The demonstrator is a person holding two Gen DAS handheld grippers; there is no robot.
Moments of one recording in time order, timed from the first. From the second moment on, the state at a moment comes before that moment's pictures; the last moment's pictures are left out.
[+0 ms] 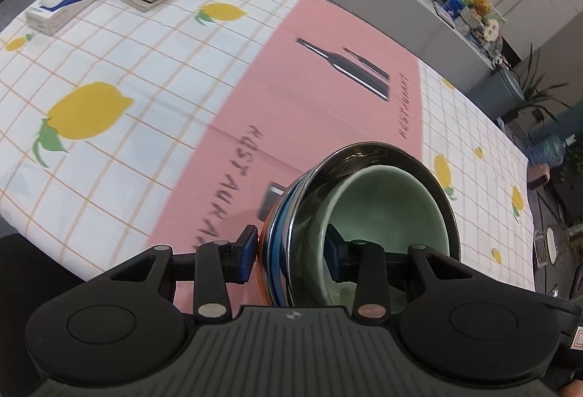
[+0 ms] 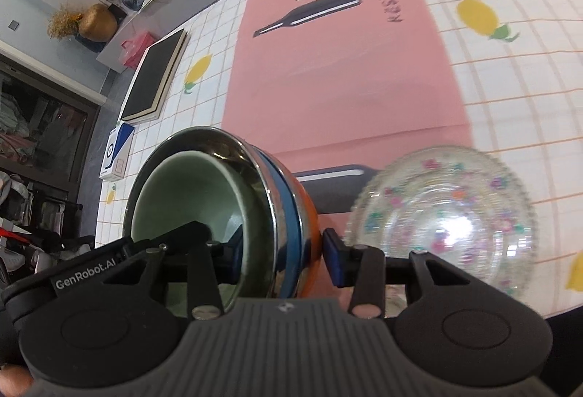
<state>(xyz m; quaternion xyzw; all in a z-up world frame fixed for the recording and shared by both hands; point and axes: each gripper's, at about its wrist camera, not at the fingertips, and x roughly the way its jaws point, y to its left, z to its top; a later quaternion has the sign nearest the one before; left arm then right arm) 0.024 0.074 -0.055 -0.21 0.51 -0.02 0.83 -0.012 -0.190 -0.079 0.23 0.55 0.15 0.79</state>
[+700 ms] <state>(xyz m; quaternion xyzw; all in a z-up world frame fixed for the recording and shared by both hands) 0.023 -0.028 -0.067 -0.16 0.55 -0.07 0.81 -0.028 -0.296 -0.091 0.26 0.54 0.11 0.79</state>
